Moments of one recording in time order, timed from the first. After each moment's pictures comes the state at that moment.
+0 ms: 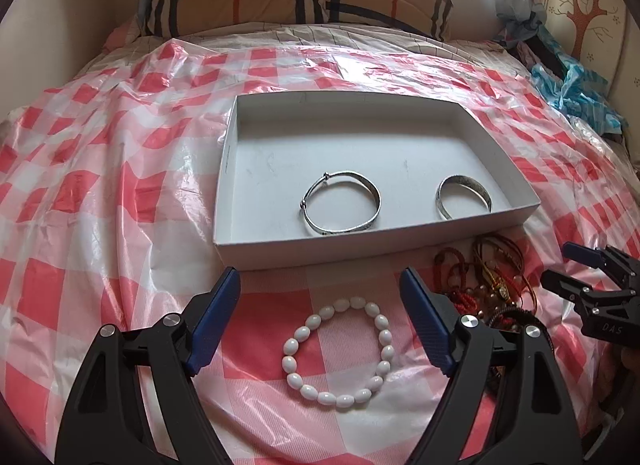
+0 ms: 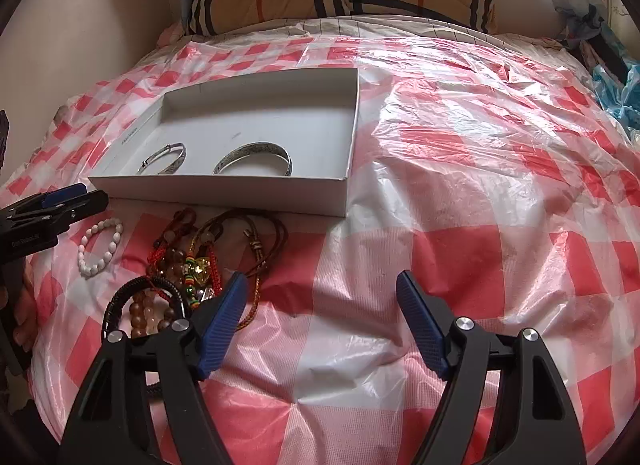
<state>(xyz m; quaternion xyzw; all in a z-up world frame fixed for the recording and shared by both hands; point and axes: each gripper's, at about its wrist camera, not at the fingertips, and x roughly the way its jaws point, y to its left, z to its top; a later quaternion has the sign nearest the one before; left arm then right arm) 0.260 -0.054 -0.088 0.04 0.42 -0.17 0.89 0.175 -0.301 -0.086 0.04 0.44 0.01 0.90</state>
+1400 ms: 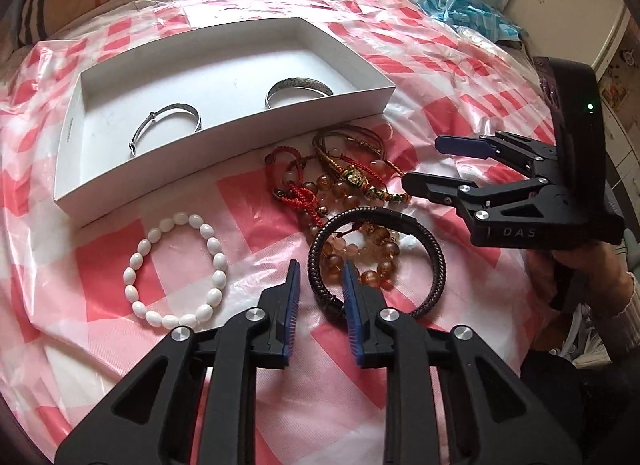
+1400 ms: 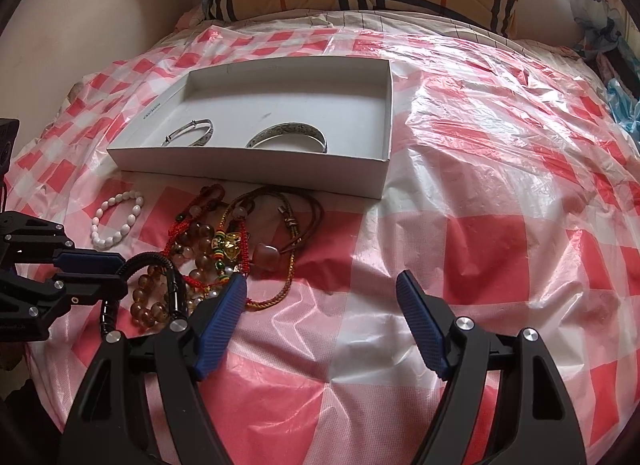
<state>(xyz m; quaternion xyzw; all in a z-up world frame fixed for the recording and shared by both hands) 0.209 -0.104 -0.099 0.10 0.49 -0.37 0.79 0.171 -0.283 -0.090 0.02 0.45 0.03 0.89</state>
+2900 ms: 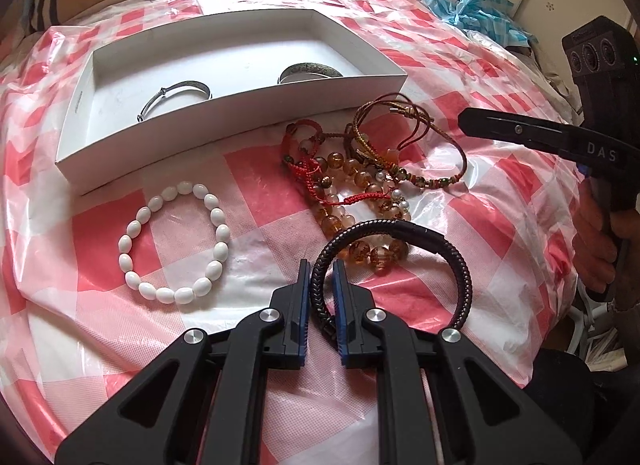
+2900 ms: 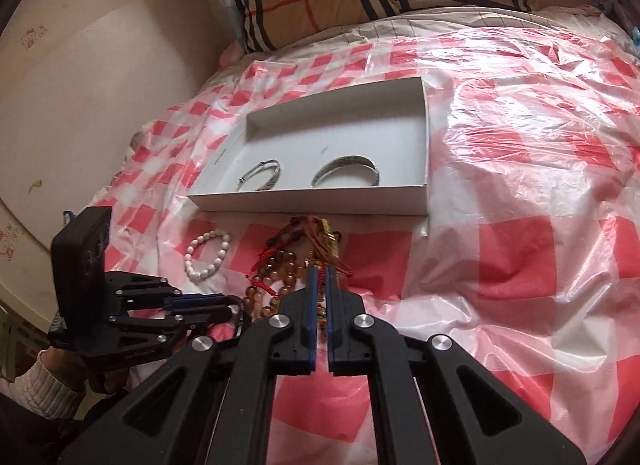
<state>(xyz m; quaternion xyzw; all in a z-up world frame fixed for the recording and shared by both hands) 0.199 -0.094 -0.113 0.08 0.49 -0.35 0.79 0.154 -0.305 -0.051 0.16 0.41 0.17 0.88</state>
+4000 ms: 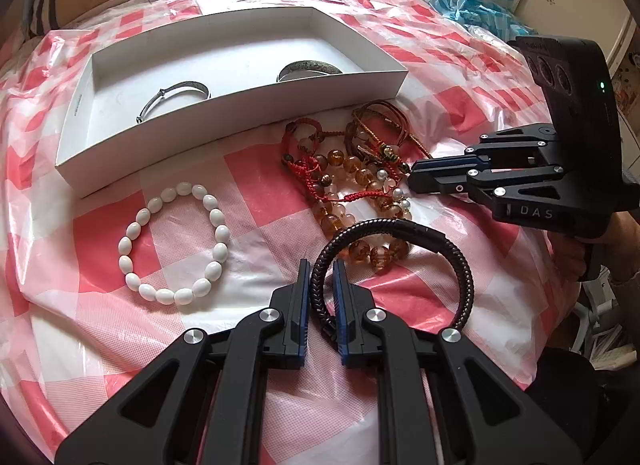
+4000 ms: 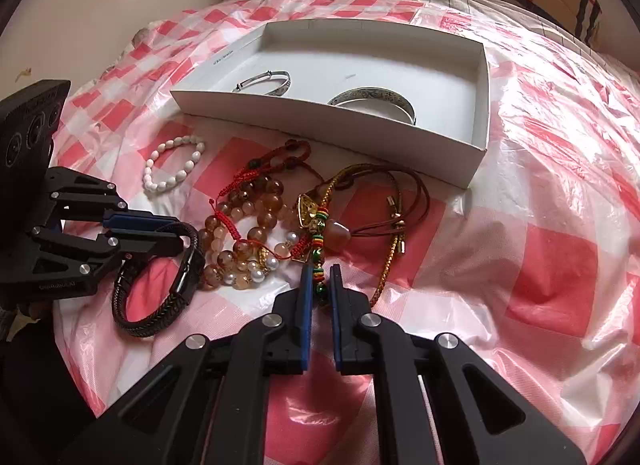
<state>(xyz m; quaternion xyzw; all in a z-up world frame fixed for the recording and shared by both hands) 0.199 -0.099 -0.113 0.09 0.49 -0.35 0.79 0.180 -0.276 -0.097 0.03 0.49 0.18 0.85</state>
